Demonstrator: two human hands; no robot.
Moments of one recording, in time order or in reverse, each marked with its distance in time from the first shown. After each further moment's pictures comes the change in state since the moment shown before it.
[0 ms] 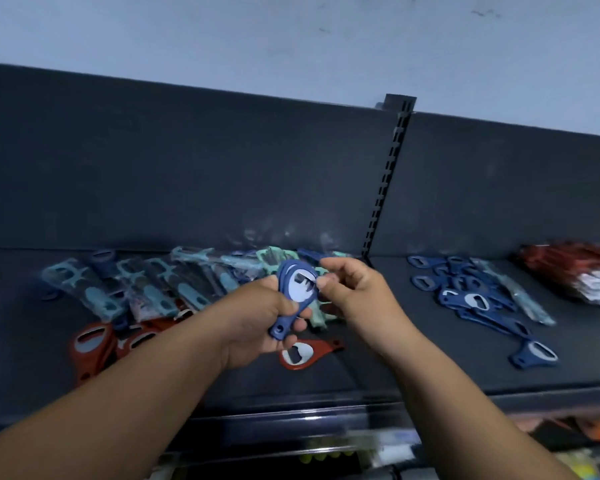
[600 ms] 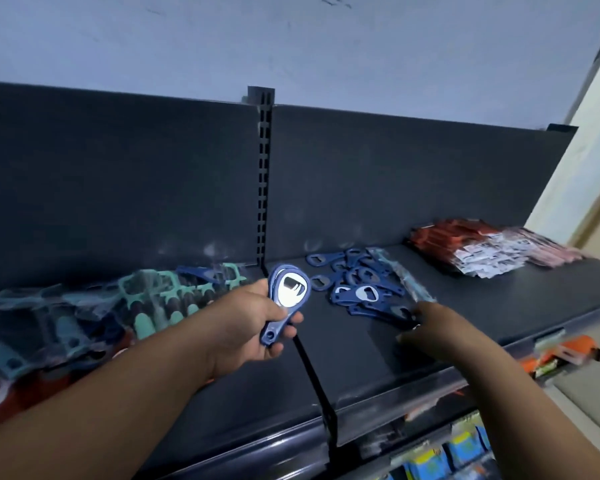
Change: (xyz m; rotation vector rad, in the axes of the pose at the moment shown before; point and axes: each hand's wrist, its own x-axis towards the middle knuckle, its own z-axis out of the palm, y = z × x) left_hand 0.072 0.010 0.133 0.108 -0.196 -0.012; right_hand -0.029 0.036 -0.255 -1.086 0.206 0.630
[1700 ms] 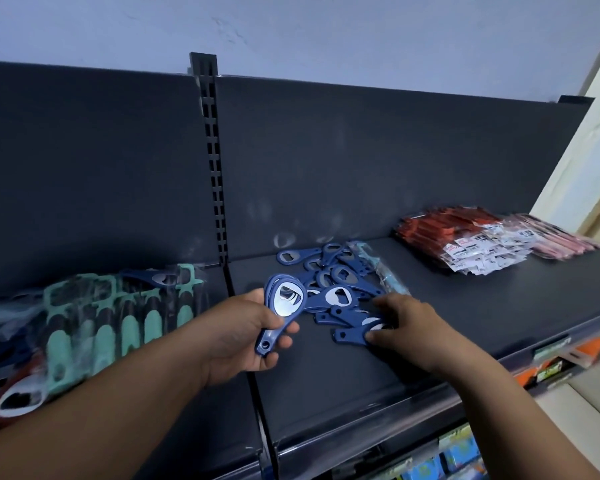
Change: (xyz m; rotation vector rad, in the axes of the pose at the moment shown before) left_hand 0.064 -0.006 0.051 -0.036 0.006 -0.127; right_hand 0.060 0.039 0.013 0.253 0.000 -0.256
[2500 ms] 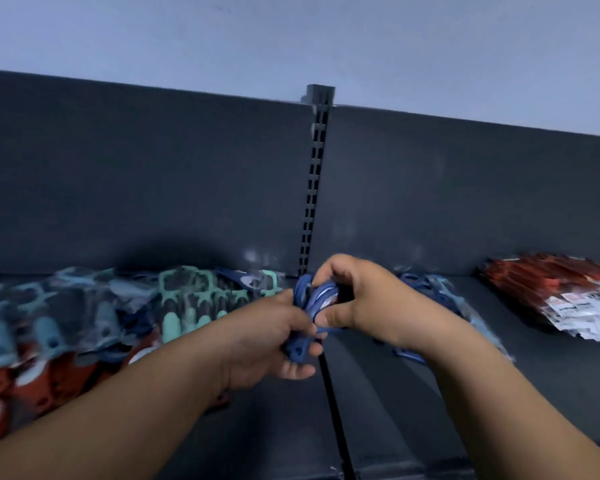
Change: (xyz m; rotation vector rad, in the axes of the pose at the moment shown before) left_hand -0.041 0.007 -0.055 -0.052 0.043 0.103; right_hand -0.004 -0.173 0.018 0.205 -0.301 -0.594
